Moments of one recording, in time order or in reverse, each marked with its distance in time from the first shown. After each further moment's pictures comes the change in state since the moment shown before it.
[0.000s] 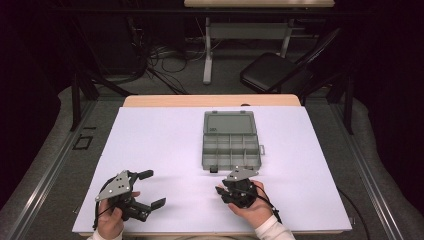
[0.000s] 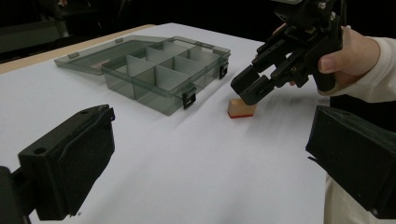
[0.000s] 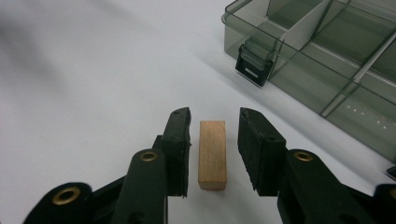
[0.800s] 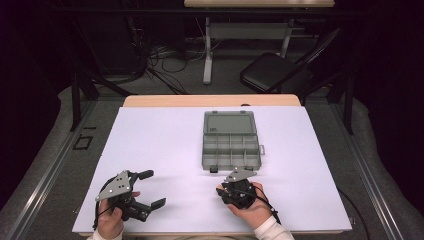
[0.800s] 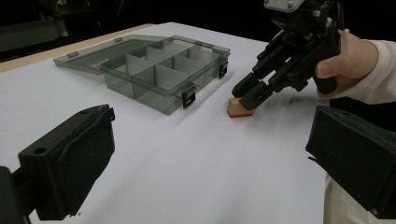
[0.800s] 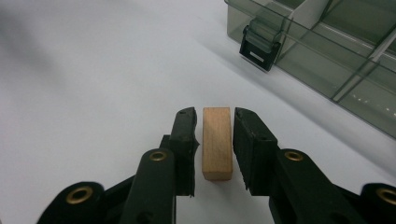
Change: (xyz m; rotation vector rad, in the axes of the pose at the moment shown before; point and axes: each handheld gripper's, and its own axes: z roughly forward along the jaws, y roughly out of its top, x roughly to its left) left arm 0.000 0.000 0.000 0.003 -0.004 0.000; right arm 0.001 -0.004 0.005 0.041 0.005 0.020
